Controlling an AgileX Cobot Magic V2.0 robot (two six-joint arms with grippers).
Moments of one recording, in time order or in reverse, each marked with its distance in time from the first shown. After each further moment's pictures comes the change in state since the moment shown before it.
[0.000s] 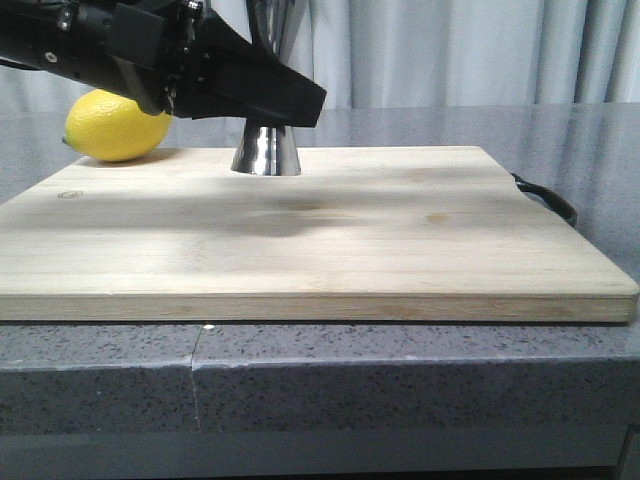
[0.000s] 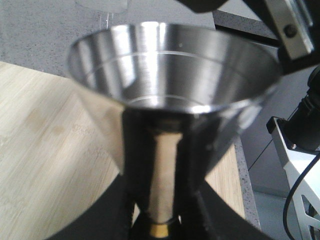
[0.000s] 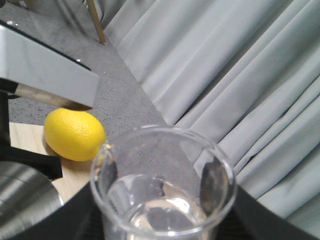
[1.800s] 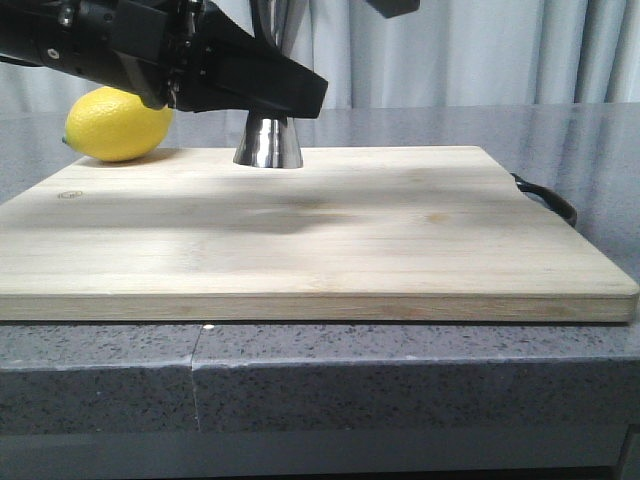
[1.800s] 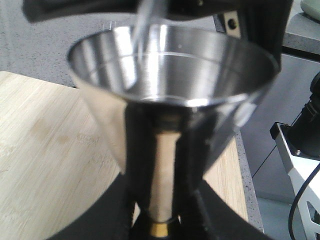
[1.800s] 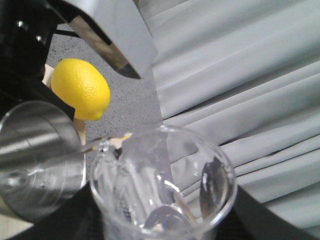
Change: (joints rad) left arm 0.000 0.000 0.000 -0.028 0.002 0.026; right arm 0.002 0.000 -0.074 -0.415 0.096 -0.003
